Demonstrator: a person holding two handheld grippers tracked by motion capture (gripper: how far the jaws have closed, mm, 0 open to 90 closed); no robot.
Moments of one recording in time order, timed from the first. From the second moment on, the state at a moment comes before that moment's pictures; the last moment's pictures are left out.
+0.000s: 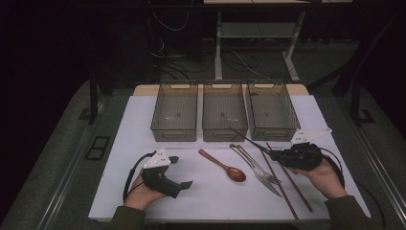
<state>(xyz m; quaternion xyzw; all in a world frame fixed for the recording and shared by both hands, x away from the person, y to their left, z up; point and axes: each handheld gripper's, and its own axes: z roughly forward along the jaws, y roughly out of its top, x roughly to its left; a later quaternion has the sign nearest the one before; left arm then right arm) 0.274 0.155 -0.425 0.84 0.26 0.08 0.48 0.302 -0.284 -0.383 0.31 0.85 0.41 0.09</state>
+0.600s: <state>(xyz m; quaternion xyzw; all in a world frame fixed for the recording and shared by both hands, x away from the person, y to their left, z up) 0.274 0.155 -0.425 0.84 0.26 0.08 0.48 0.322 -0.254 -0.373 0.30 0.85 0.42 0.08</state>
